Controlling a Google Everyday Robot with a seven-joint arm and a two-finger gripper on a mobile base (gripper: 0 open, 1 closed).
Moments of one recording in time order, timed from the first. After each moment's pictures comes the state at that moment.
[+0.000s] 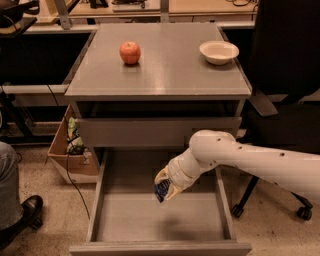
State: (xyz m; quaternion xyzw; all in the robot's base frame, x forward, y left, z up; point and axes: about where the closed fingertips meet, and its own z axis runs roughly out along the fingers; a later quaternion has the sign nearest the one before) arm 0.515 -0.019 0.571 -0.85 0.45 0.10 0.24
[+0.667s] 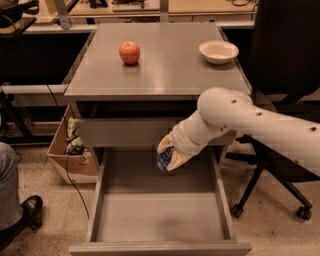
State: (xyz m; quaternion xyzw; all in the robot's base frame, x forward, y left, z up) arm 0.548 -0.028 0.693 -0.84 0.47 0.05 0.26
